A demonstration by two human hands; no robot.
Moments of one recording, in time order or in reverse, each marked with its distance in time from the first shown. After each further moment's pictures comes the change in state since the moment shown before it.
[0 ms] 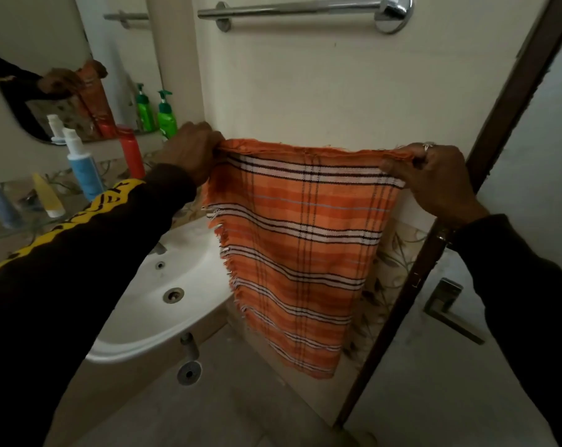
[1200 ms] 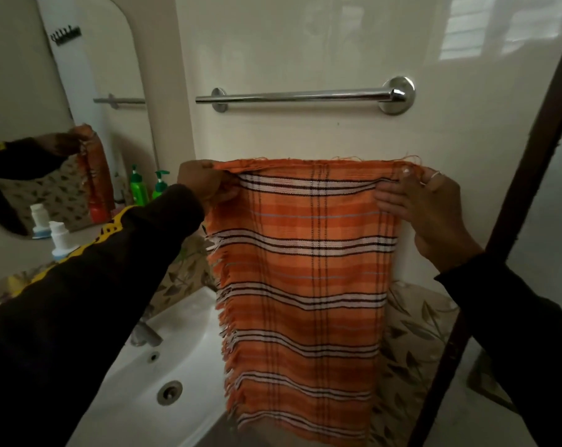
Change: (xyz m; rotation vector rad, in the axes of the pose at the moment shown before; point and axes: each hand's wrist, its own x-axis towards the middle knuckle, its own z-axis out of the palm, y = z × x) left_hand 0.117 -0.036 -0.002 -1.356 -0.053 -0.765; right_hand 0.078 -0.043 0.061 0.510 0.382 0.427
